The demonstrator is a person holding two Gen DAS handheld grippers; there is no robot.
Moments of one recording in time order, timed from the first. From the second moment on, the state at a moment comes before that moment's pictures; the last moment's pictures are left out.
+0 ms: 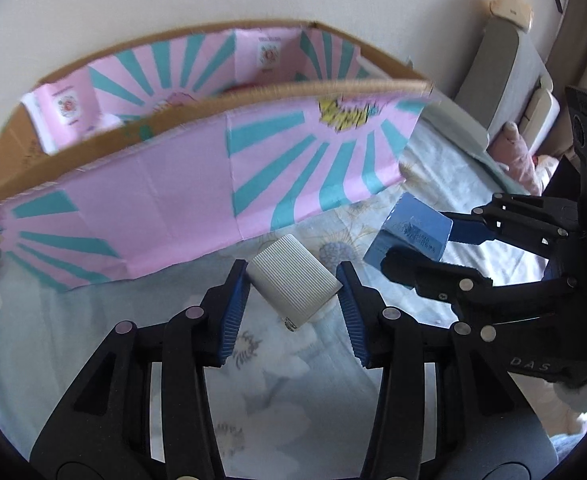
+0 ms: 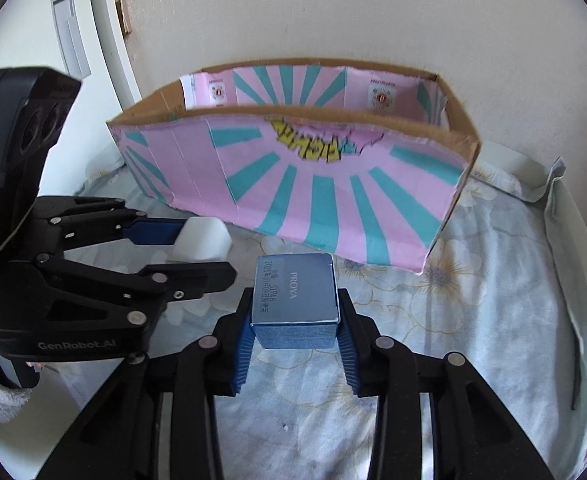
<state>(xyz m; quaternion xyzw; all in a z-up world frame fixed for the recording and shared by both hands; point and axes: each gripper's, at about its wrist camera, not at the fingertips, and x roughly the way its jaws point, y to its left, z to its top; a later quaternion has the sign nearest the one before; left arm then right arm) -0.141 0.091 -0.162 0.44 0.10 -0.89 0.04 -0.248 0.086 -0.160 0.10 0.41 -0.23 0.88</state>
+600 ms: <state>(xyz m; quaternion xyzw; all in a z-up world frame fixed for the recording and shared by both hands) -0.044 0.068 0.002 0.36 0.16 -0.89 0.22 -0.277 0.119 -0.010 0.14 0.35 -0.37 0.85</state>
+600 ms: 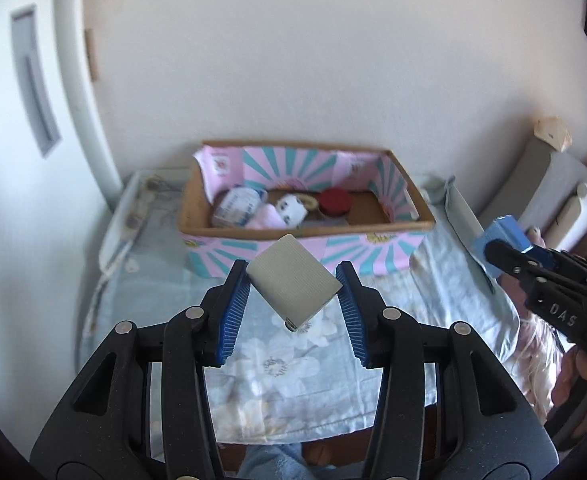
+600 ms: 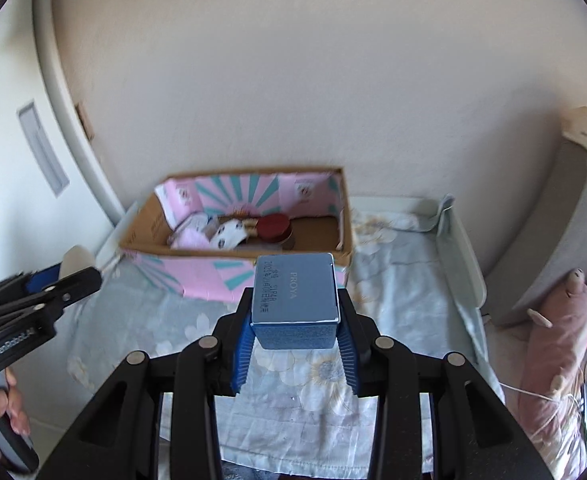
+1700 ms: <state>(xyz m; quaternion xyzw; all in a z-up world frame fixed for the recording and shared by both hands) -0.142 -0.028 0.033 0.36 0.15 -0.90 0.19 -0.187 0.041 0.008 0.10 0.37 -0.35 0.85</state>
